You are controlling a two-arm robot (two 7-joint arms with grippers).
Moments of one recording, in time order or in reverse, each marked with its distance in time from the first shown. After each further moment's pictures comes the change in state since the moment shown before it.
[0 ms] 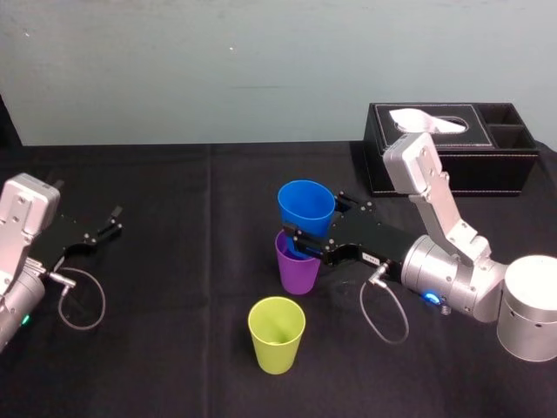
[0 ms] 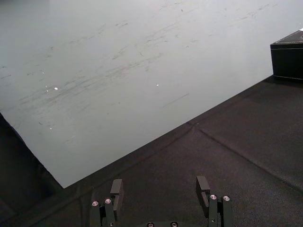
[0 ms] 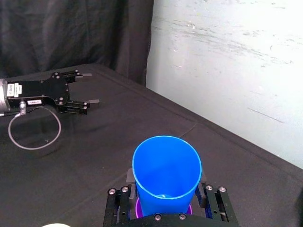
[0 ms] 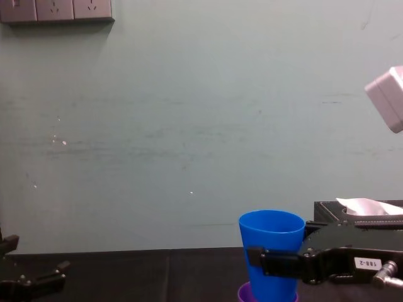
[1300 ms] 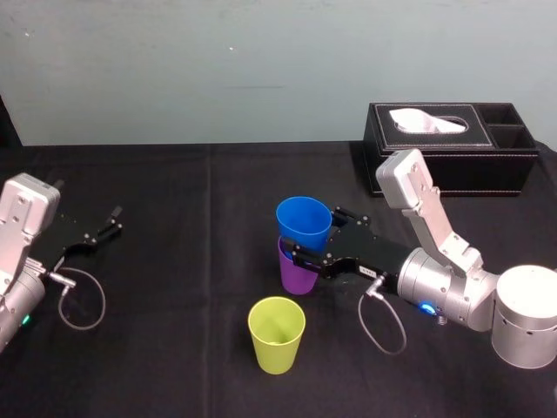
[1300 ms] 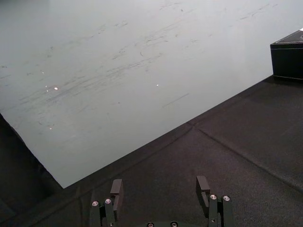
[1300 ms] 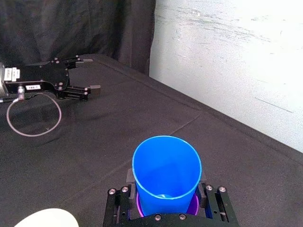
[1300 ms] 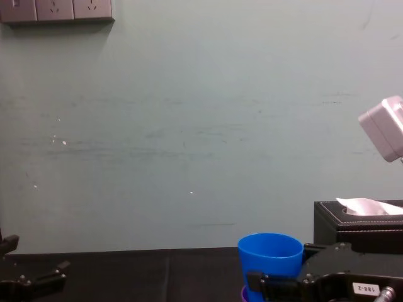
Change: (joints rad) left arm 0.000 0.000 0.000 0.000 0.000 0.000 0.000; right arm 0.007 -0.010 -0.018 0.064 -0.010 -0.027 0.023
